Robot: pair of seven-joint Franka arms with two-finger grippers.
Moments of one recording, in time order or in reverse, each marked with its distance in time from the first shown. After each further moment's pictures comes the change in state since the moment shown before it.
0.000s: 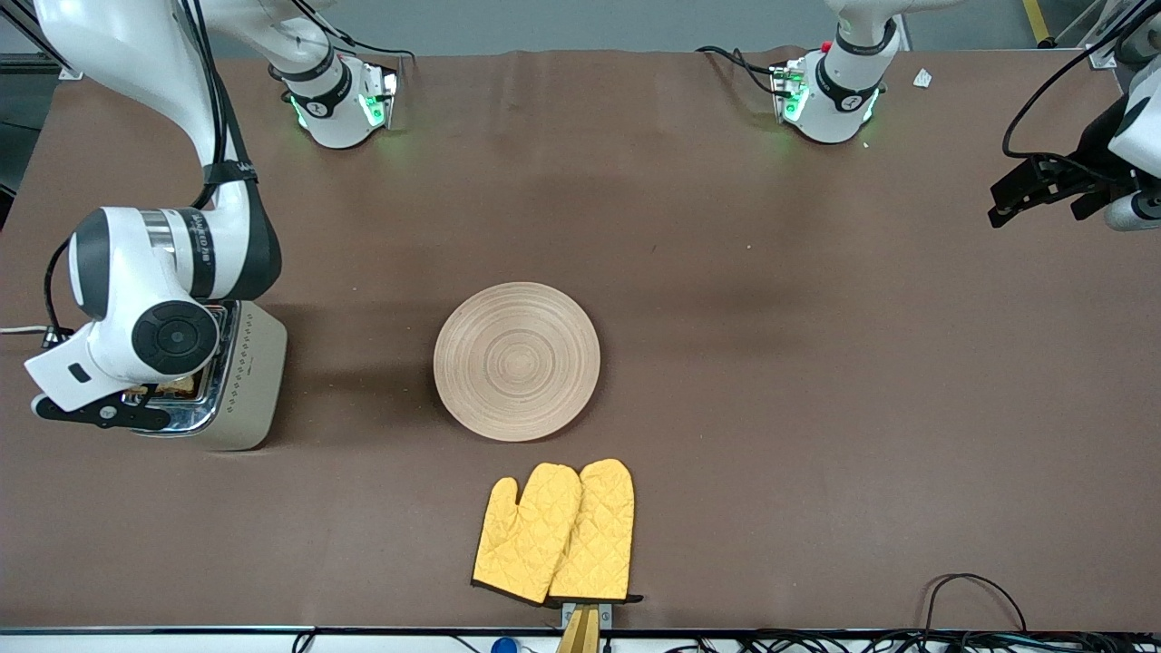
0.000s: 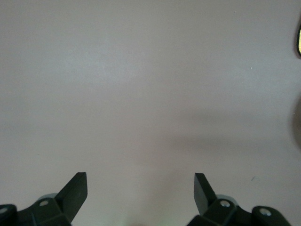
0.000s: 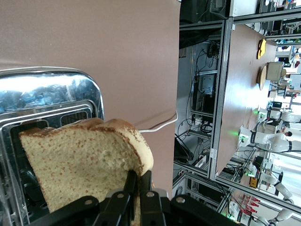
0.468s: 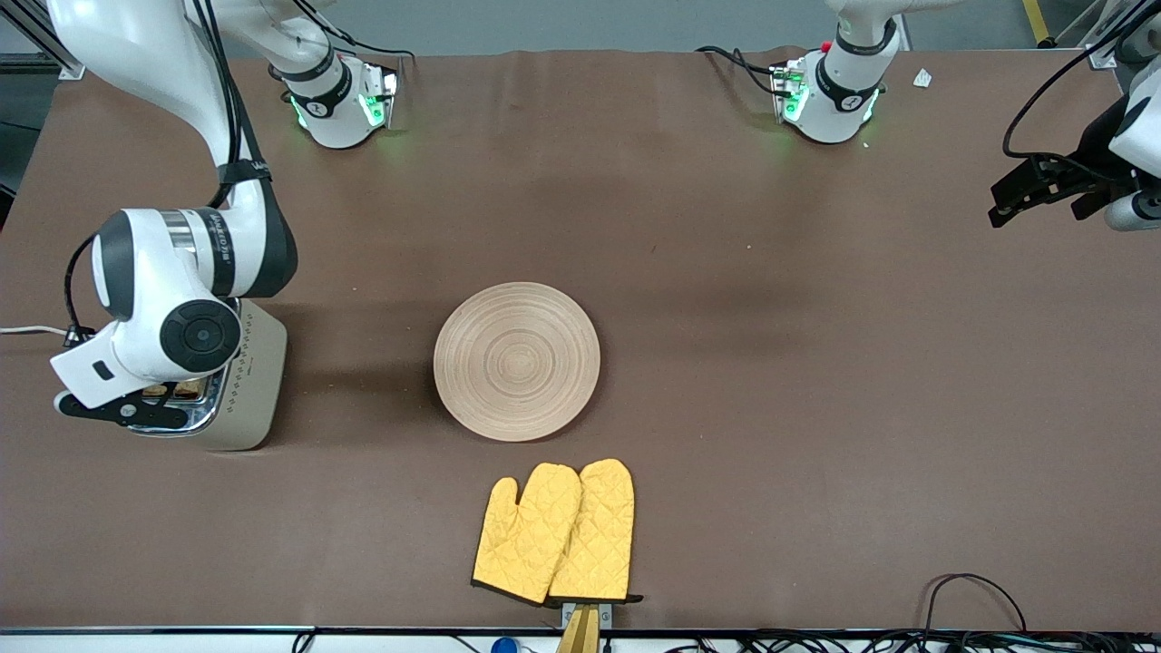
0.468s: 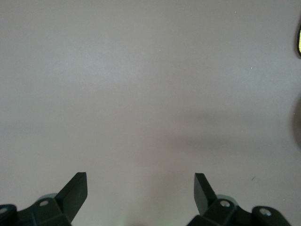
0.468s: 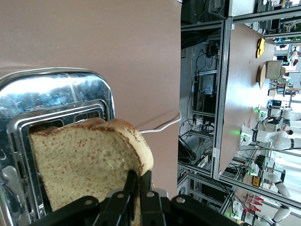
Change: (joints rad) left arm 0.000 0.000 0.001 0.000 0.000 0.000 0.000; right arm 0.019 0.003 0.005 -0.022 0.000 0.012 0.055
